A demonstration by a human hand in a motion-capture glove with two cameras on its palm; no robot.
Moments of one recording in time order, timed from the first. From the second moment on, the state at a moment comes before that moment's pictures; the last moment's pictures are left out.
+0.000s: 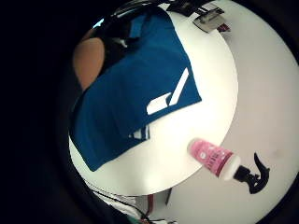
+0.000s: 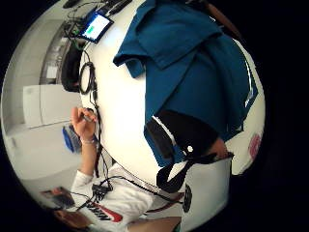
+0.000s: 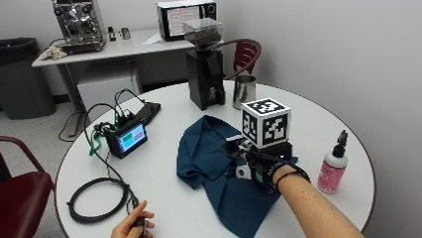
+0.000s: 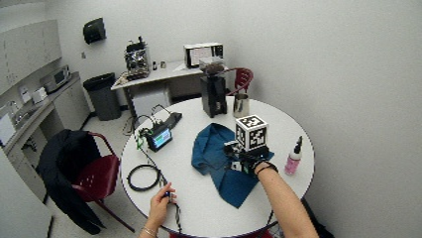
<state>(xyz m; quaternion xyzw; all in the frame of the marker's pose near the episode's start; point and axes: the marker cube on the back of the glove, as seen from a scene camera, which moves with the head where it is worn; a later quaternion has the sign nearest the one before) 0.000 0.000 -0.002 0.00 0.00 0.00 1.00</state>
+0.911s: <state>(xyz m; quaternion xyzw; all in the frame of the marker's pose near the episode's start) -0.037 -0.011 -0.016 0.02 0.00 -0.04 1.00</state>
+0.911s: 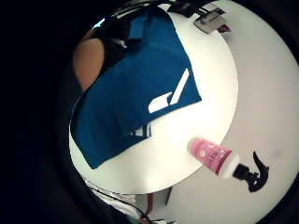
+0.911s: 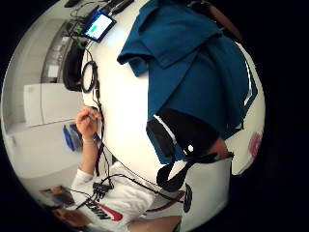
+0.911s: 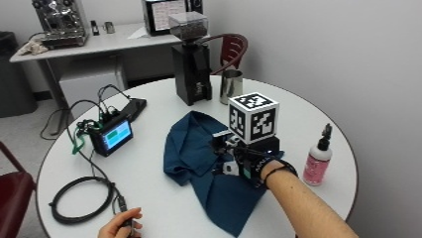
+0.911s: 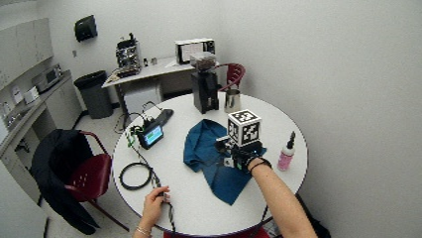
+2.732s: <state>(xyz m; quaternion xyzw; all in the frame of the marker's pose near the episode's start) 0.030 0.000 0.093 0.24 -0.53 0.13 0.80</state>
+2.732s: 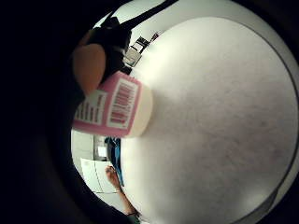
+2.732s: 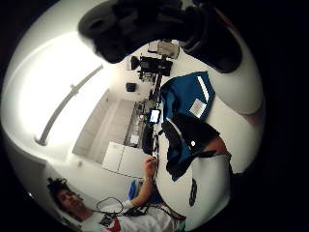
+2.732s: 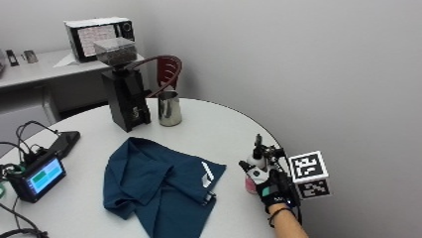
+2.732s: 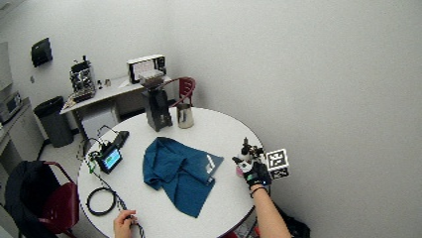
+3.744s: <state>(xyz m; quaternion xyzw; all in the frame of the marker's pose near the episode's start) 0.064 0.027 0.053 0.24 -0.57 0.06 0.78</state>
